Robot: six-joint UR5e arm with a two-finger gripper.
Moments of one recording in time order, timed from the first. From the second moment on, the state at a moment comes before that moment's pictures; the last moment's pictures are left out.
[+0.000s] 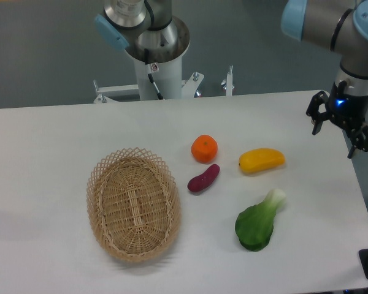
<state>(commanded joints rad) 2.86 -1.93 -1.42 -1.16 1.41 1.76</state>
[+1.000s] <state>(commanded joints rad) 2.79 -2.02 -1.53 -0.98 1.42 1.58</state>
